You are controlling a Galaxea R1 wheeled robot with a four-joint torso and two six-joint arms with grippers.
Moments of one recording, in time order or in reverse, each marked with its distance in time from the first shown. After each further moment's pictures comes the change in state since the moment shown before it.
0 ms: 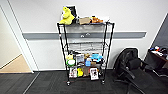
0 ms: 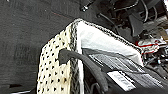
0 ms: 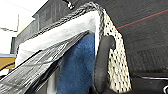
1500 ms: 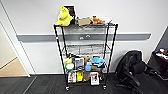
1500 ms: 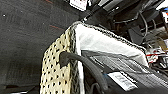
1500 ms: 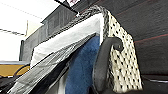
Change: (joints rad) left arm 0.021 -0.019 0.038 0.000 -0.054 0.000; right arm 0.028 -0.085 0.146 0.000 -0.004 0.000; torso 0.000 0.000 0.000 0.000
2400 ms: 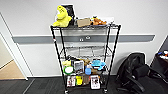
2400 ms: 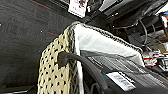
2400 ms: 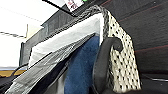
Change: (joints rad) left arm 0.000 -0.030 0.039 0.000 0.000 0.000; right arm -0.006 0.011 -0.006 0.000 -0.001 0.000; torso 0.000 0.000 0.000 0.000
